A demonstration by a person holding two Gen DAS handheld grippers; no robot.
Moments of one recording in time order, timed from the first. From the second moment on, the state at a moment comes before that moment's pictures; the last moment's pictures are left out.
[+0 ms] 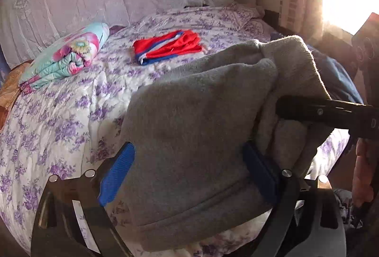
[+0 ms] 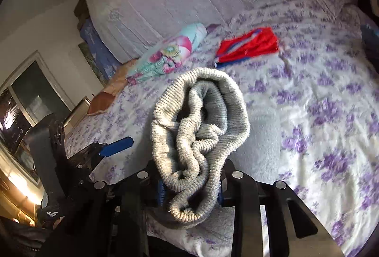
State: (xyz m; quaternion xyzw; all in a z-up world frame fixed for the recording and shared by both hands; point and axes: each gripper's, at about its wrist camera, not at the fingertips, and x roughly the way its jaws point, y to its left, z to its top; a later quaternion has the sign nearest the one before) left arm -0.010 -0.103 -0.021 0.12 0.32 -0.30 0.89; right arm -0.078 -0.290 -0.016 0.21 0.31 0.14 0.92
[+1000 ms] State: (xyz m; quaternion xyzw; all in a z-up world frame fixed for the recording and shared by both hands) left arm 0.014 -0.077 -0.031 0.07 0.37 -0.32 0.87; right arm -0.083 -0.350 -0.011 0.23 0.29 0.07 0.93
